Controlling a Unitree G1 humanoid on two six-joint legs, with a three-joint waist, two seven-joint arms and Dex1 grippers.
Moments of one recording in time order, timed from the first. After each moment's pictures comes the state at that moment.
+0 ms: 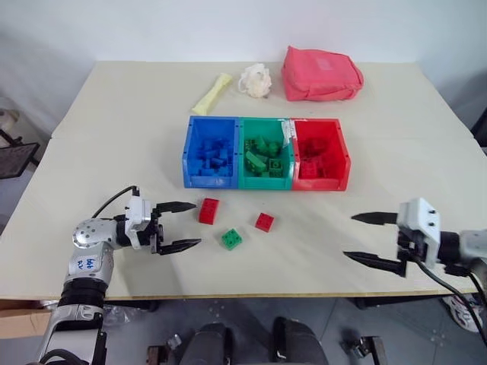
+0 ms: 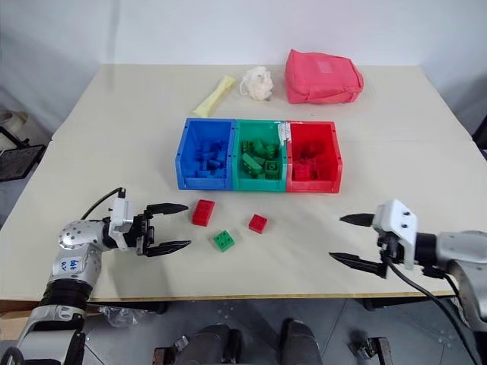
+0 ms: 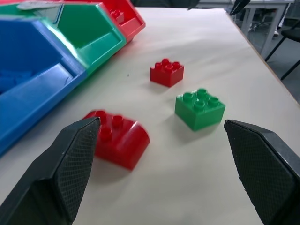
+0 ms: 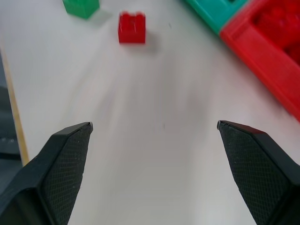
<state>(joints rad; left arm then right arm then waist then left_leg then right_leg) -0.41 0.56 0.10 0.52 -0.42 -0.26 -1.42 0.04 -0.92 -0.34 -0.23 0.44 0.30 1.24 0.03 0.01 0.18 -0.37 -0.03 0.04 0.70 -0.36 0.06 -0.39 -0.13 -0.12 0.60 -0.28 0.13</state>
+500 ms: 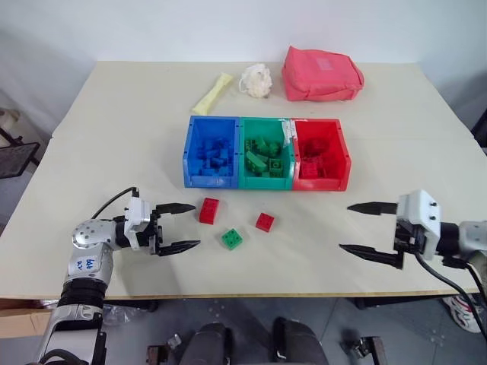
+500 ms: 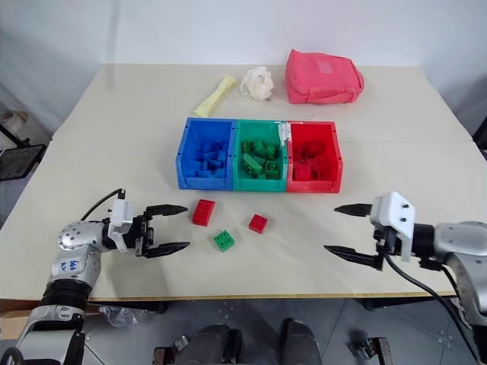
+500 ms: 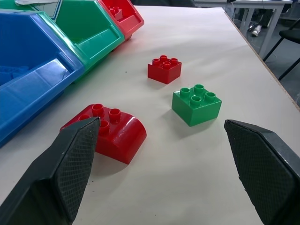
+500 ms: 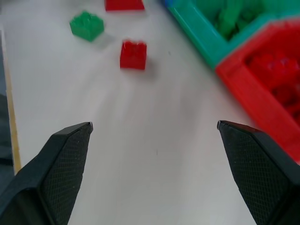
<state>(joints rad) -0.41 0.56 0.10 0.52 -0.42 -0.26 -1.43 -0.14 -0.87 -0.19 -0.27 0.45 0.31 1.19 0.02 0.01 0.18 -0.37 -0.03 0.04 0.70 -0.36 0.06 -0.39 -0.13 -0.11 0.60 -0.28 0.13</state>
